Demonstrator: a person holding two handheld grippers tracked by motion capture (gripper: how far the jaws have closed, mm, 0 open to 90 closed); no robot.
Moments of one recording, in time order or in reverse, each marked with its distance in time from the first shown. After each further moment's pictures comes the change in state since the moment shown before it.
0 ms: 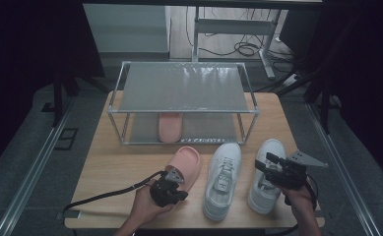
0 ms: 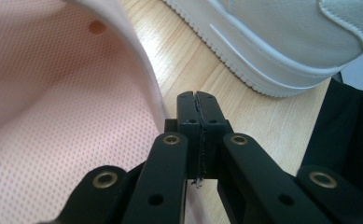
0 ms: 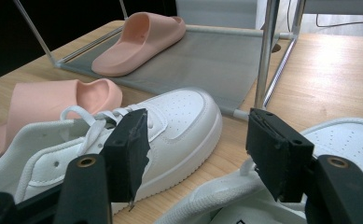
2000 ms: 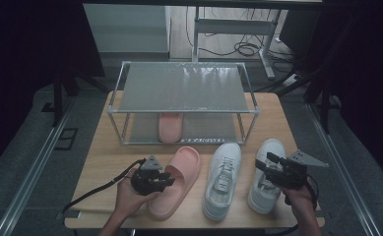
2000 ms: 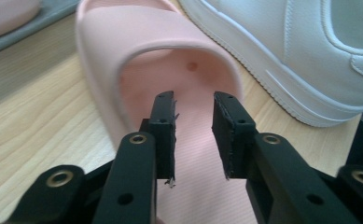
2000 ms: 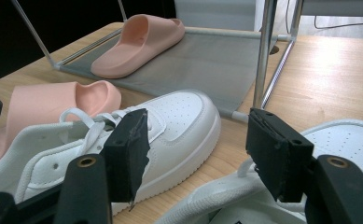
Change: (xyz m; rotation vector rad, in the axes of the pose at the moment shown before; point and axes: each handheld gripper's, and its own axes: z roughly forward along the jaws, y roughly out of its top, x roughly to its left) left arm 0.031 -0.008 -0.042 -0.176 0.100 -0.048; right arm 0.000 0.001 -0.001 -0.007 -0.003 0.001
